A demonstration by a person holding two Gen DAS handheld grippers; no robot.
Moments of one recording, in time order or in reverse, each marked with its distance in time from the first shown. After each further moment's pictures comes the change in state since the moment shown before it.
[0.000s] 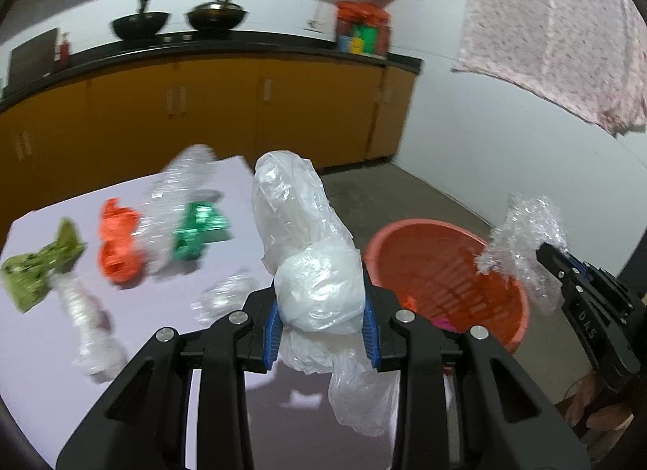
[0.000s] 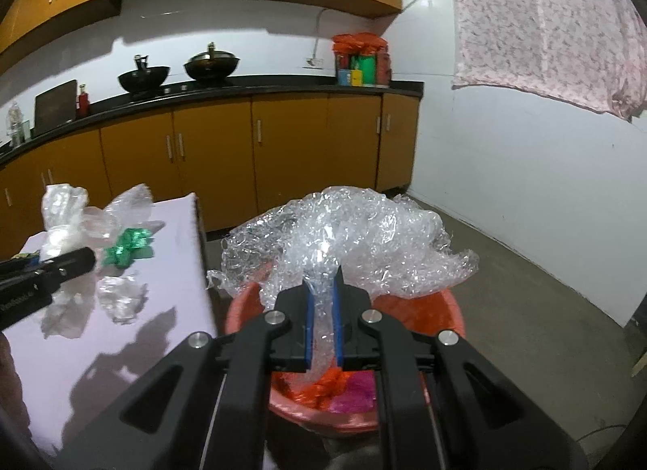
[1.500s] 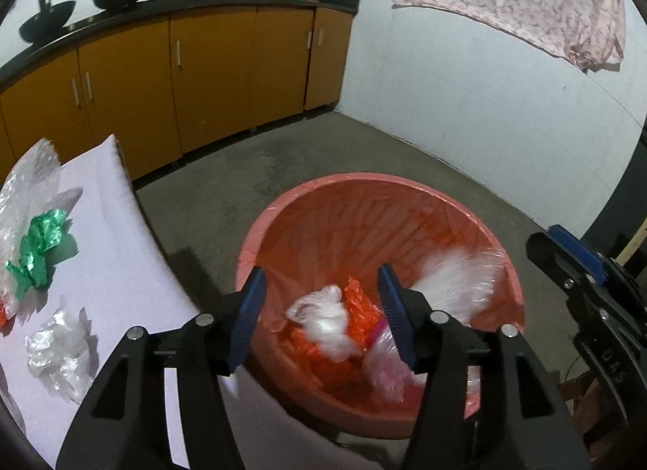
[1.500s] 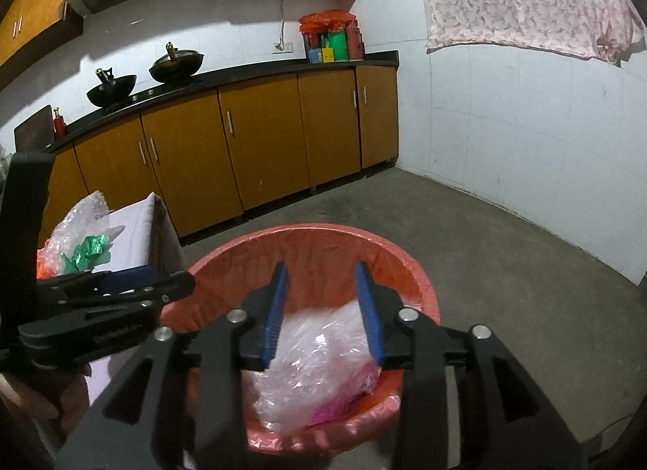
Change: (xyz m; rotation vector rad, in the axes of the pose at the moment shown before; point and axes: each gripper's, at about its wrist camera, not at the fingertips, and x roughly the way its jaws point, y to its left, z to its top) left arm 0.105 -0.081 0.003 0.120 0.167 -0.140; right arm 0.052 -0.056 -0.023 0.128 0.052 -0.004
